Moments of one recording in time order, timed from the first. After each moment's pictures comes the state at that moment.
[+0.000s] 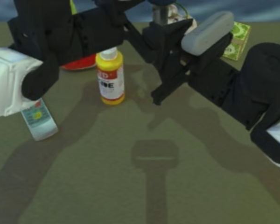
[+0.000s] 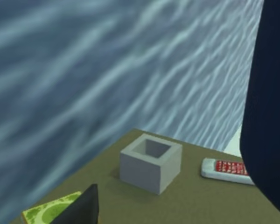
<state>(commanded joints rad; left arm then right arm) -0.51 1.59 1.00 0.55 0.58 0.02 0.63 1.64 0.74 0.95 -0.14 0.03</state>
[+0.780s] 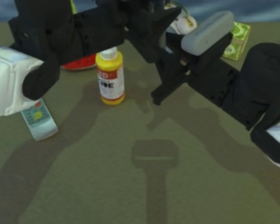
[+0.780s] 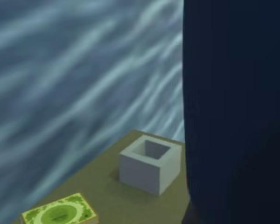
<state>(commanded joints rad) -0.51 1.59 1.00 0.55 0.58 0.02 0.63 1.64 0.74 0.95 -0.14 0.03</state>
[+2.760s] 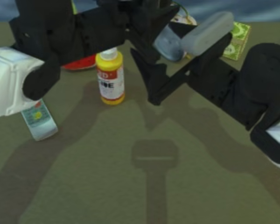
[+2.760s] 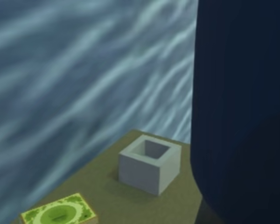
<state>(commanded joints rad) -0.51 1.59 1.00 0.55 0.58 0.02 0.63 1.64 0.74 0.95 -0.14 0.03</state>
